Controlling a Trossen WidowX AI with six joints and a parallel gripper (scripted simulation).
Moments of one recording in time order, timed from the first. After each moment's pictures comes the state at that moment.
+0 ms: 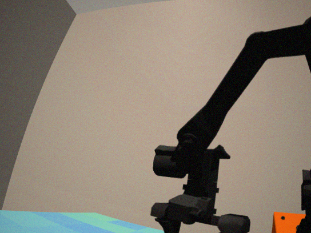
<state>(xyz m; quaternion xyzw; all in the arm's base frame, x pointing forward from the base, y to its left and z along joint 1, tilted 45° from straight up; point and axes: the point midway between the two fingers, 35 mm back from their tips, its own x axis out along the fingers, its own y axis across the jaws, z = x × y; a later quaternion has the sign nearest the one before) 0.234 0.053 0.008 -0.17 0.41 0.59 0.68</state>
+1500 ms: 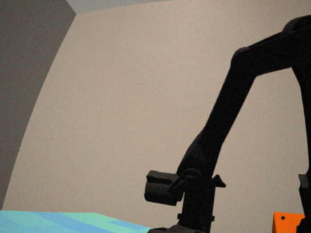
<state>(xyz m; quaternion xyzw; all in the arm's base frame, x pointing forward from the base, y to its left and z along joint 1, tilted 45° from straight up) 0.233 0.092 -0.030 -0.17 0.41 0.59 0.67</state>
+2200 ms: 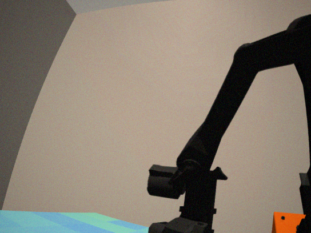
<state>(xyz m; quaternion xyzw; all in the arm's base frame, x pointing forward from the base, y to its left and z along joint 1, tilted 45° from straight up) 0.231 0.081 -0.021 -0.17 0.41 0.59 0.67</state>
